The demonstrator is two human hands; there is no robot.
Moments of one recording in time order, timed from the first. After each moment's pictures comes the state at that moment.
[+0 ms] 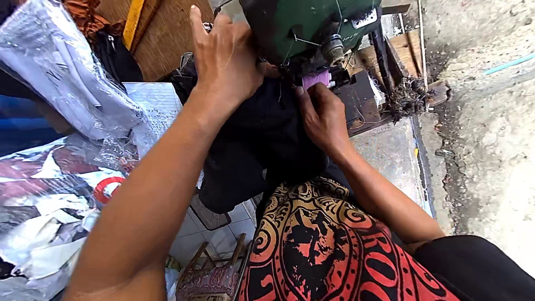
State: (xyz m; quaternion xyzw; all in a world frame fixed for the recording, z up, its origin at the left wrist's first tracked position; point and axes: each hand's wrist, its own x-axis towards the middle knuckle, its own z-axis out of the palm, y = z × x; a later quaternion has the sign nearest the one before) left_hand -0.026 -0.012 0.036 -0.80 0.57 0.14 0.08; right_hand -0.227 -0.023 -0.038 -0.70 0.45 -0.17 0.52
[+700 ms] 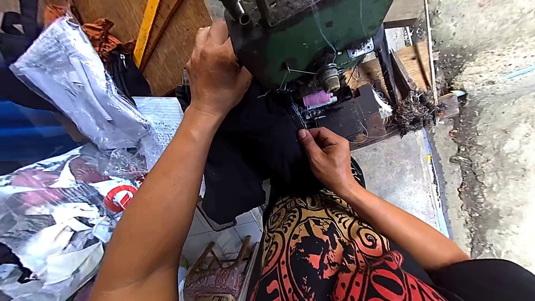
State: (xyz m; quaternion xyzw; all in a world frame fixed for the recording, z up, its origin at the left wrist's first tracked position) left_hand 0.001 -0.005 0.007 -0.80 0.58 0.04 -0.12; right_hand -0.250 0.002 -0.031 -0.60 0.46 -0.18 0.63
